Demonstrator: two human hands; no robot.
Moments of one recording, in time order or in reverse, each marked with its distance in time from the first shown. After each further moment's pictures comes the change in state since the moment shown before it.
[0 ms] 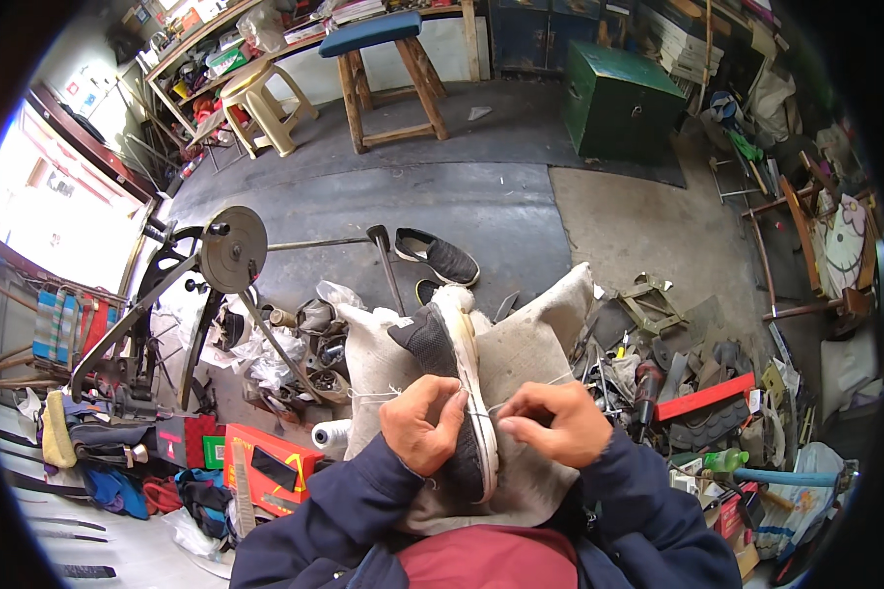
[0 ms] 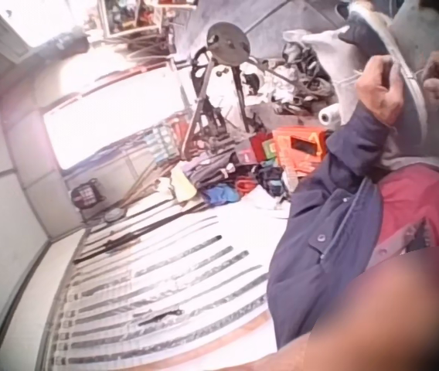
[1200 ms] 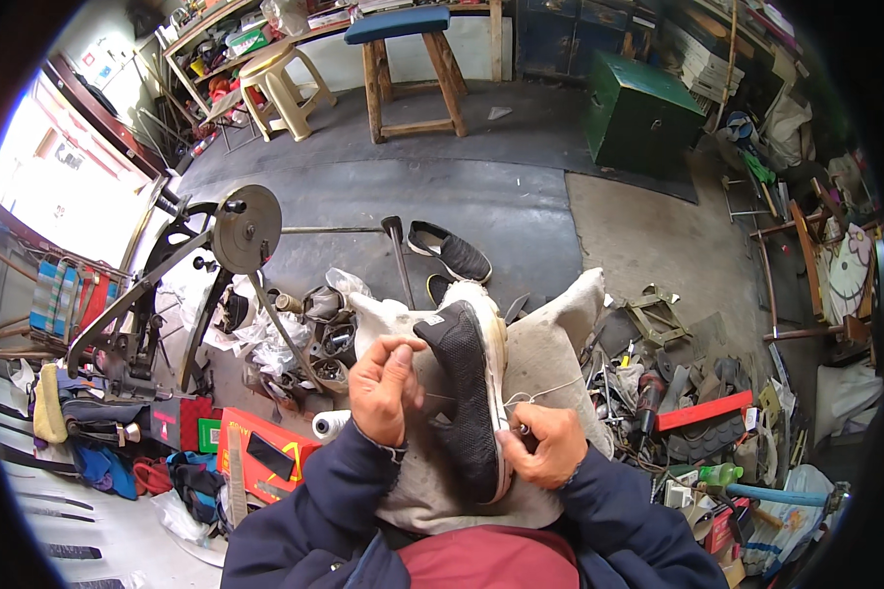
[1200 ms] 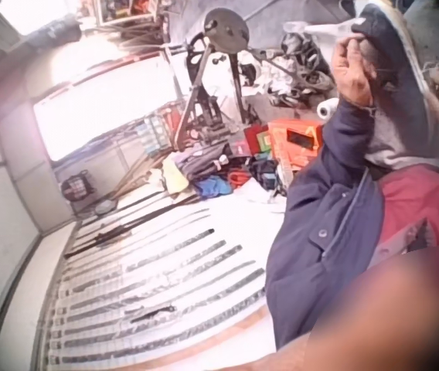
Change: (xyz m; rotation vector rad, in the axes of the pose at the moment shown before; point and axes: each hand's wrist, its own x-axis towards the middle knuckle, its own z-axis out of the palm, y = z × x) left_hand 0.020 -0.027 -0.037 -0.806 0.119 -0.208; right_hand 0.004 0.004 0.048 -0.303 0.211 -0.110
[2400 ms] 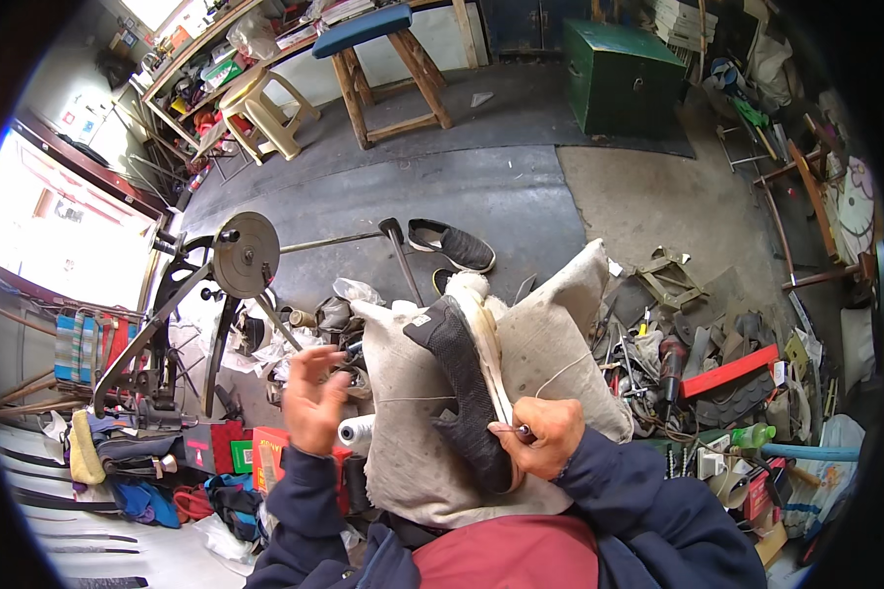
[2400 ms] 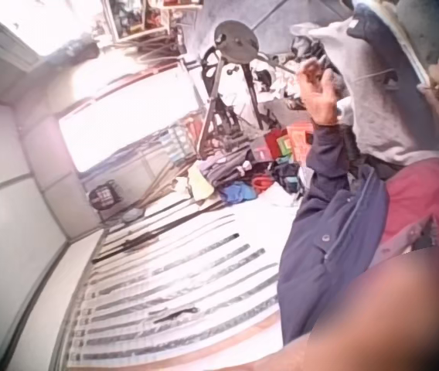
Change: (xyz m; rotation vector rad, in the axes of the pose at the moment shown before) left_hand -0.009 0.045 -0.088 0.683 0.047 0.184; right_hand -0.009 0.011 0.018 -0.028 0.146 -0.150
